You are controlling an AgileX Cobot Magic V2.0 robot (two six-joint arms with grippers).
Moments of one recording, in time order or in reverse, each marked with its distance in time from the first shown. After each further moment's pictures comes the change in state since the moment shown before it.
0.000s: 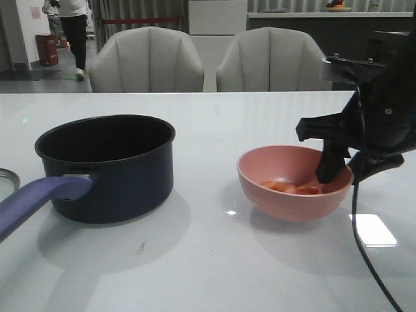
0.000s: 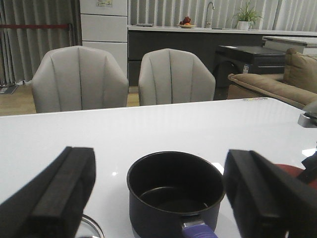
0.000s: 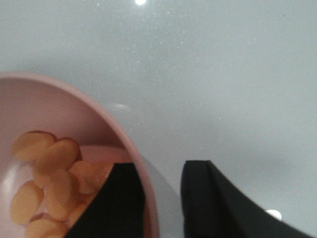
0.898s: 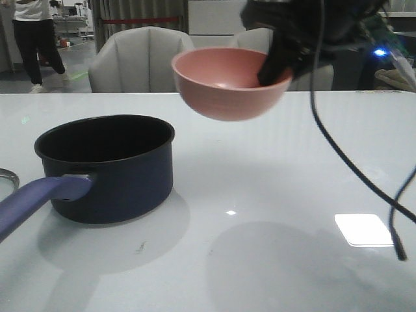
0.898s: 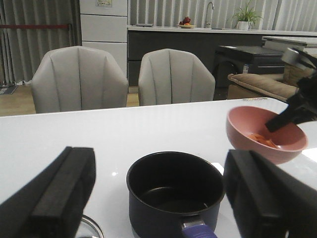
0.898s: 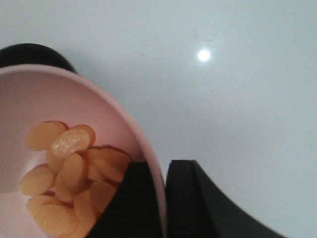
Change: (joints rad) left arm 0.000 0.000 0.000 0.000 0.000 0.000; right arm 0.175 -0.064 -0.381 0.078 0.242 -0.100
